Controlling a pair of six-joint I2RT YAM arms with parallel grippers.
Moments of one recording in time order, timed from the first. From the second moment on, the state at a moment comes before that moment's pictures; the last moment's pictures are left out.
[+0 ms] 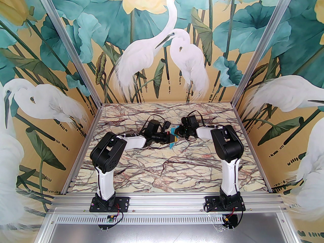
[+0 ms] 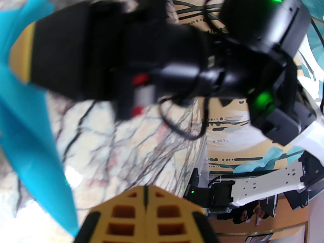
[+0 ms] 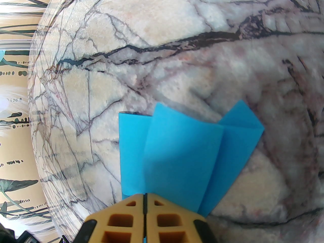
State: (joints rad) left arm -0.59 1.98 1.15 0.25 0.79 -0.76; right arm 0.33 2.10 1.21 0.01 -0.52 0.73
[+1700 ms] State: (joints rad) left arm -0.59 2.09 1.17 0.10 0.60 -0.66; right arm 0.33 2.10 1.23 -0.04 -0.51 0.70
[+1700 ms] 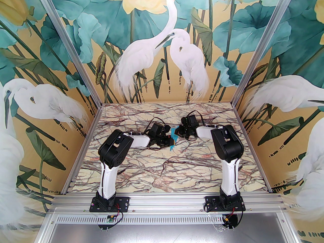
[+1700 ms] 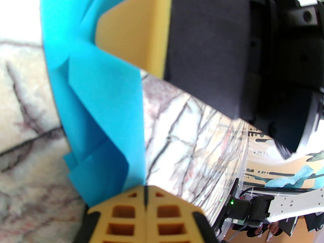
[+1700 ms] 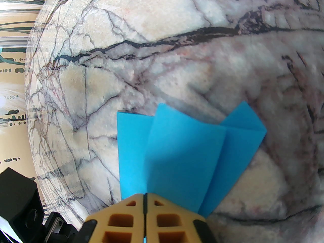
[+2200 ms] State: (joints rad) left arm -0.59 2.09 1.14 0.14 0.59 -0.63; right arm 0.33 2.10 1.24 -0.06 -0.51 0.70
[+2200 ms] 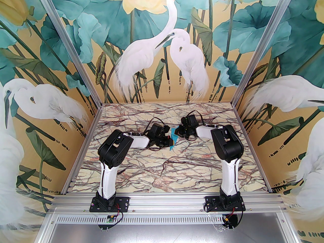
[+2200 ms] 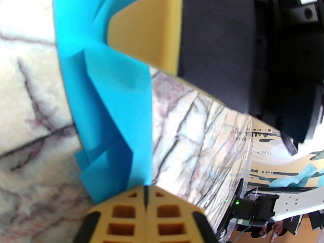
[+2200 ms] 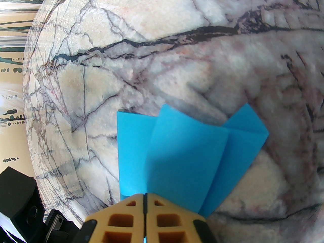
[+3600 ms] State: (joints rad) left arm -0.60 2.06 1.10 0.17 0.55 -0.57; right arm 0.32 2.05 1.09 0.11 -0.63 0.67
